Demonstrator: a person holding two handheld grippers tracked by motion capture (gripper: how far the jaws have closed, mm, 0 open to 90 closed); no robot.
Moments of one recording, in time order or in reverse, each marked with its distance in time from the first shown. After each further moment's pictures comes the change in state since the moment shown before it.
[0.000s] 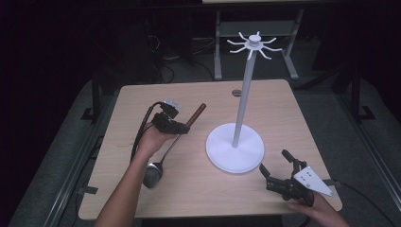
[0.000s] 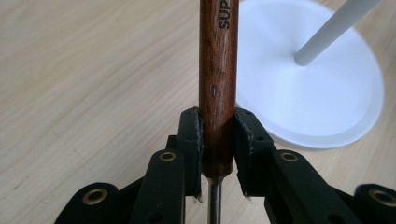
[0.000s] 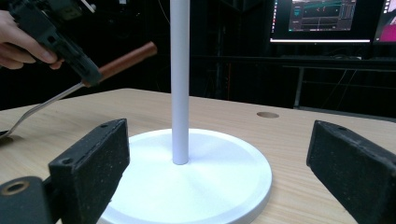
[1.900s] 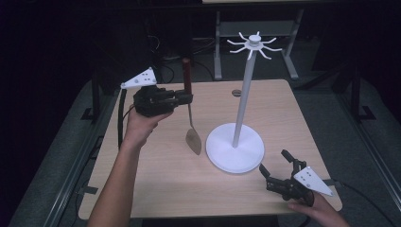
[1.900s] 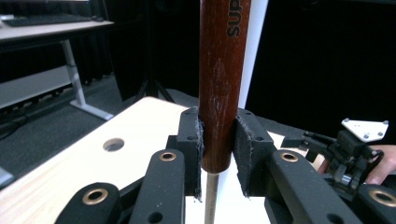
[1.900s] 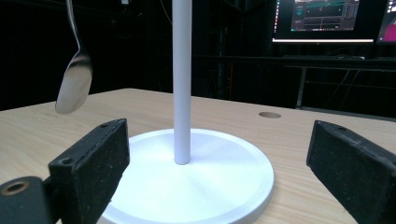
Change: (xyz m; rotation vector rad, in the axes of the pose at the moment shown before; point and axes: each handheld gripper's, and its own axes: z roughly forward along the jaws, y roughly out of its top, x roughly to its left) left arm -0.043 0.049 -0.112 -0.581 -0.205 0.239; right arm 0.000 0.000 0.000 -0.001 0.009 0.001
